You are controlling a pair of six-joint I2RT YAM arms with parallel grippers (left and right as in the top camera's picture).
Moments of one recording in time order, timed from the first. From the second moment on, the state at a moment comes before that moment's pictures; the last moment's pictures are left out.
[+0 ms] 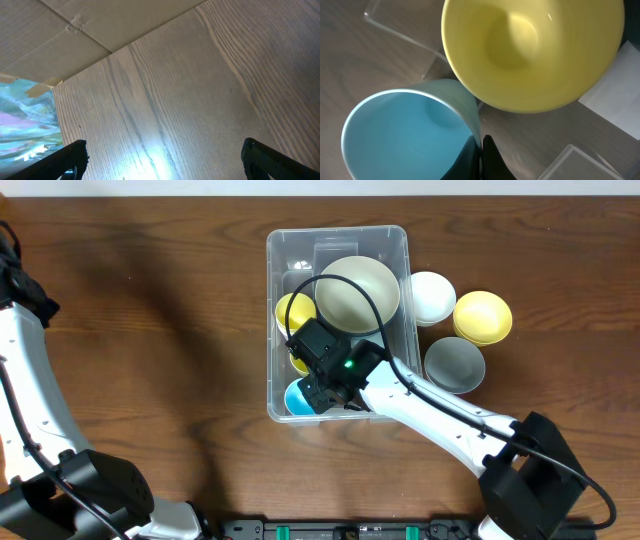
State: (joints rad) left arm 0.50 1.68 1.71 -1.12 -0.56 -0.43; right arm 0.85 1.79 1.30 -0.76 0.00 0.27
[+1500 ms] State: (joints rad) left arm 0.50 1.68 1.71 -1.12 -0.56 -0.43; right arm 0.72 1.70 1.61 -0.96 0.01 0.27
